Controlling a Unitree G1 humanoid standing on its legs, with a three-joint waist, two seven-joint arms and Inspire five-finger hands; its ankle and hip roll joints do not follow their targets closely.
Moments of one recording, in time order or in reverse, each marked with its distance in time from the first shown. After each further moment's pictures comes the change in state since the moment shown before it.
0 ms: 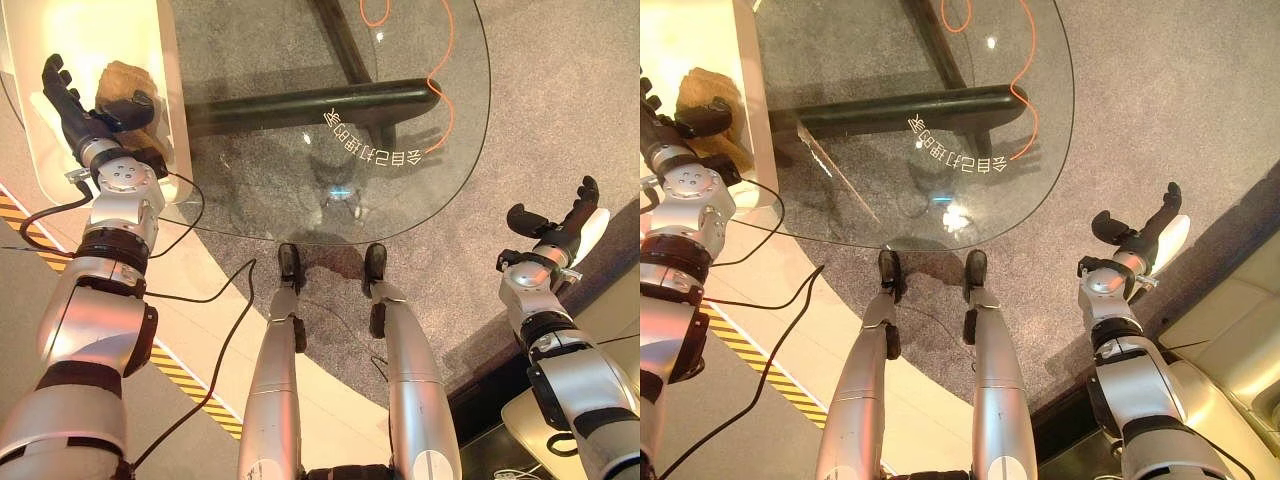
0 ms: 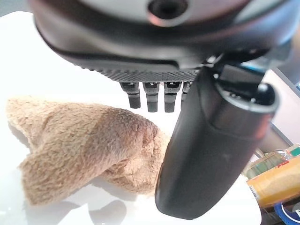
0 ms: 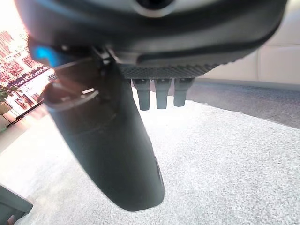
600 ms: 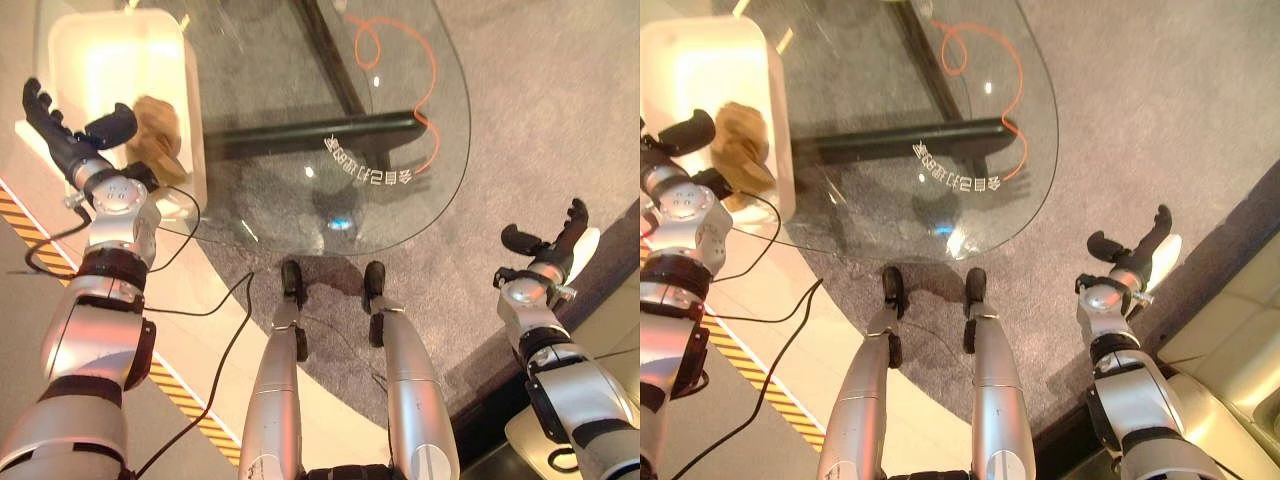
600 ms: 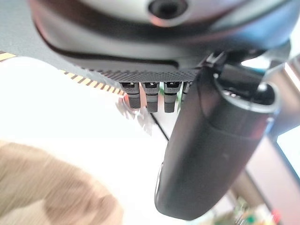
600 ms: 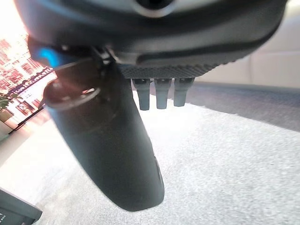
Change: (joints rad) left arm 0.189 0.000 0.145 -0.056 -0.073 -0.118 0.036; right arm 0.148 0.019 -0.002 0.000 0.008 0.004 0.049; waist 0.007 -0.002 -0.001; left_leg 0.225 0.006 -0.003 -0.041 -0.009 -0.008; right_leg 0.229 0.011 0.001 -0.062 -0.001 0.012
